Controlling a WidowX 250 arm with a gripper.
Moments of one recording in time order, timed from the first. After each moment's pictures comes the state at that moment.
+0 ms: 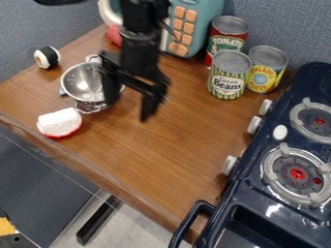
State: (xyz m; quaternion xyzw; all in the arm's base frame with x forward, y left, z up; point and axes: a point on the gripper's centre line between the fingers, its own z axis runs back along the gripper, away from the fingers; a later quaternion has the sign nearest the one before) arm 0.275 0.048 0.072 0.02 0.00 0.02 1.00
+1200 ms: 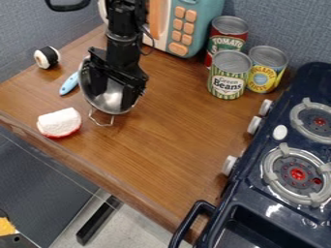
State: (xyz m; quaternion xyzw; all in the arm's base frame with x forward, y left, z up) arm 0.313 0.090 0.030 0.04 0.01 0.00 1.00
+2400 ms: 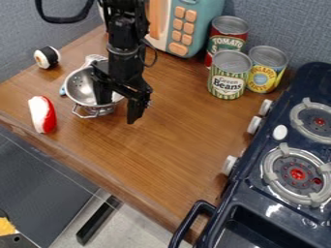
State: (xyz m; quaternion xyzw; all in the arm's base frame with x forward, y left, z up) arm 0.300 0.075 0.026 0.02 -0.01 0.00 1.00
